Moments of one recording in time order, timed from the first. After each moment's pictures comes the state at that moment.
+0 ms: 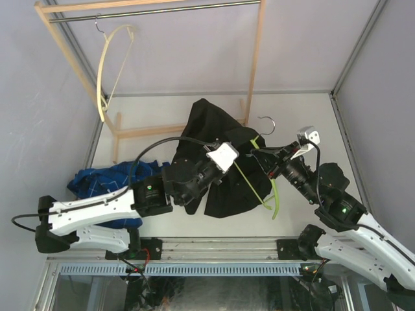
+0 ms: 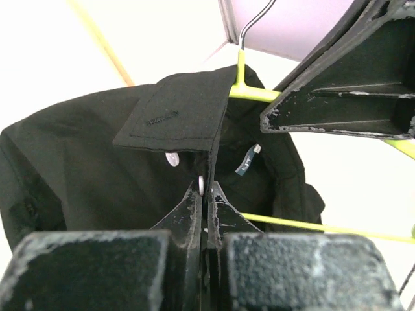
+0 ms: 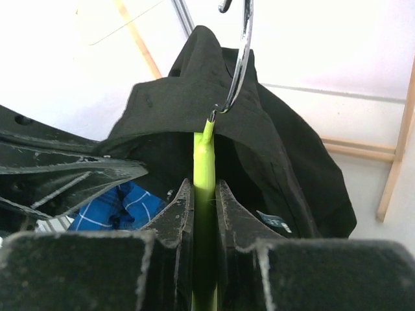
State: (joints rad) left arm -1.32 1.18 1.16 -0.04 -0.56 0.23; right arm 0.81 0.59 0.79 -0.13 0.14 0.36
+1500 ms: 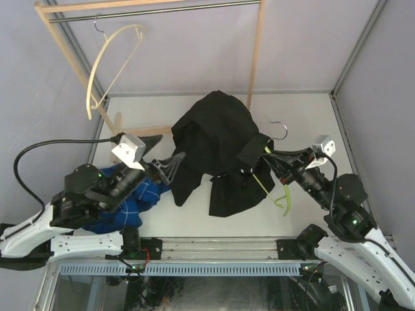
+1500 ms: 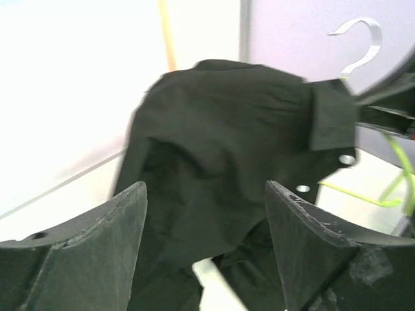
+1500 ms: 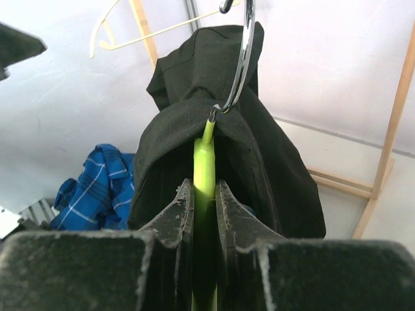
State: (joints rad) left arm -1.32 0.74 1.19 -0.32 -0.55 0.10; right arm 0.68 0.47 0.74 -0.07 -0.07 0.24
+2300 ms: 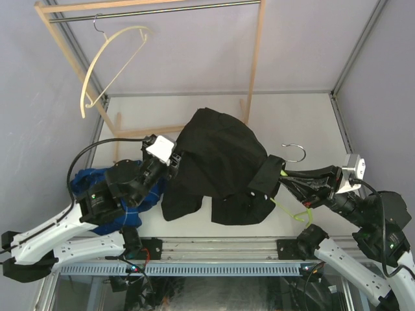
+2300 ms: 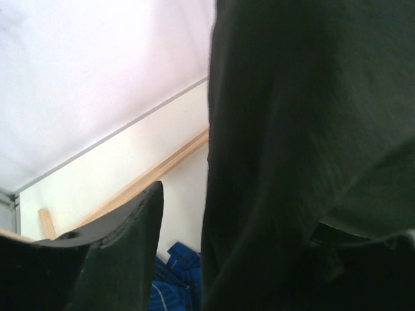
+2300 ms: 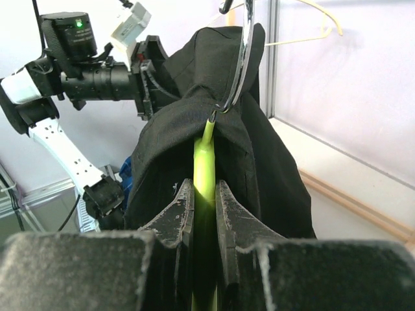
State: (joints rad) left arm -1.12 0.75 1.03 -0.34 -0.60 0.17; right arm 0.68 0.32 0.93 -0.33 -0.33 0.20
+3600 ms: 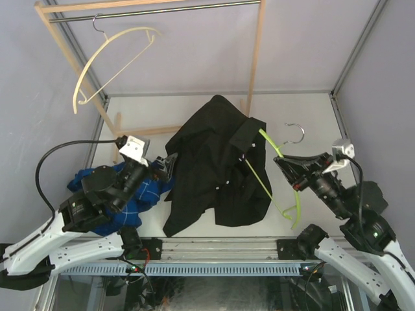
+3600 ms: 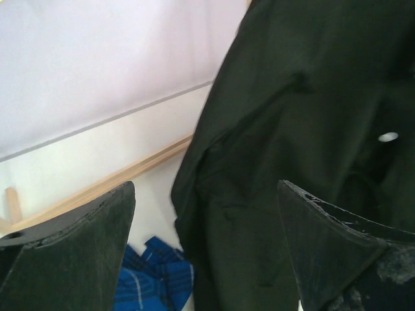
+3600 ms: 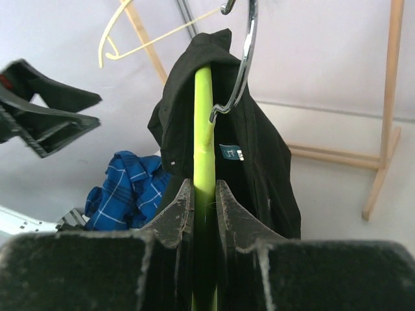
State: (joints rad) left arm -1.07 0.62 0.99 -0.40 -0.61 0.02; right arm 0.68 0.35 0.85 -0.32 -0.02 0.35
